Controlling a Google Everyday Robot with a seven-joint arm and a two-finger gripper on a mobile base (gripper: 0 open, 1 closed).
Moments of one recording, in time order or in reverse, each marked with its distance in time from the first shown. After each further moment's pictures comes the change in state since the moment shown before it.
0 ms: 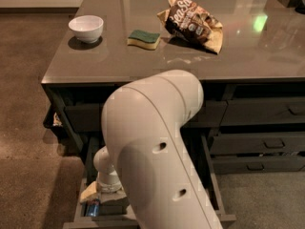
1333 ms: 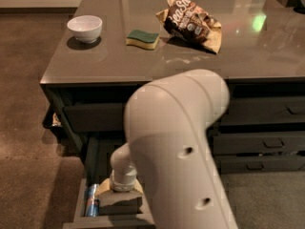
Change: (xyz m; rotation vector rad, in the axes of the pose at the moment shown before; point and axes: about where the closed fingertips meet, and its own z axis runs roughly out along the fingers) arm 0.007 -0.037 -0.013 -0.033 -0.046 0.091
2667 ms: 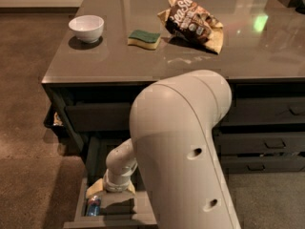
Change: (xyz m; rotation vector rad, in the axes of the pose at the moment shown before) arm 0.000 0.021 -0.008 -0.061 -0.023 -0.024
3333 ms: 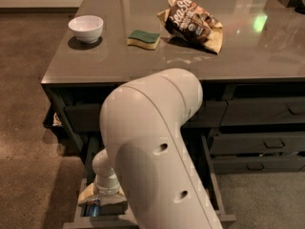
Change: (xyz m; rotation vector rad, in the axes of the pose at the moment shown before) arm 0.007 0.023 0.023 0.058 0.056 0.001
